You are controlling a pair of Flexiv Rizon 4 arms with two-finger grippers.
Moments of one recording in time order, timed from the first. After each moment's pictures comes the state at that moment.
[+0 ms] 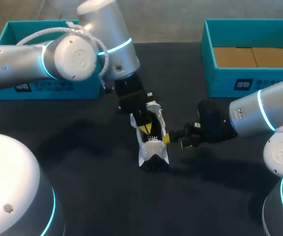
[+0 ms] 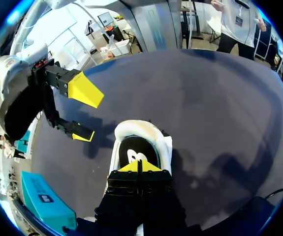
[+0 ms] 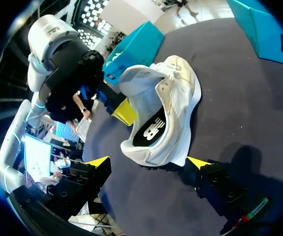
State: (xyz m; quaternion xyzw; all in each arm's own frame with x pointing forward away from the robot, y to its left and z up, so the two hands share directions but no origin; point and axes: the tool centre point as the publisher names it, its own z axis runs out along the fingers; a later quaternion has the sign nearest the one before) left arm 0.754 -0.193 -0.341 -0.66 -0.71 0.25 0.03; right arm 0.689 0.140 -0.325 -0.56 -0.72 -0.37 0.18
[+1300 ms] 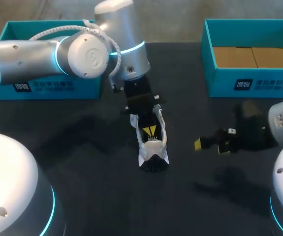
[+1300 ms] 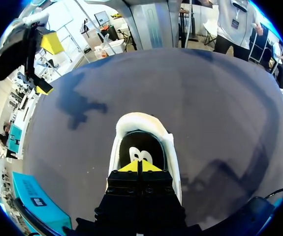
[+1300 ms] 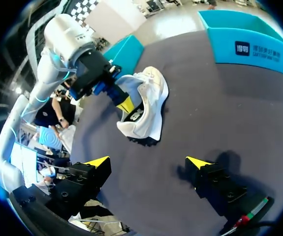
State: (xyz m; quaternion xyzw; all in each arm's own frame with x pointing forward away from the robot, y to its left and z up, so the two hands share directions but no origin) left arm 0.757 -0.202 -0.354 -0.67 -0.71 0.23 0.06; right arm 0.633 0.058 -0.272 -0.62 -0.71 -0.33 0.10
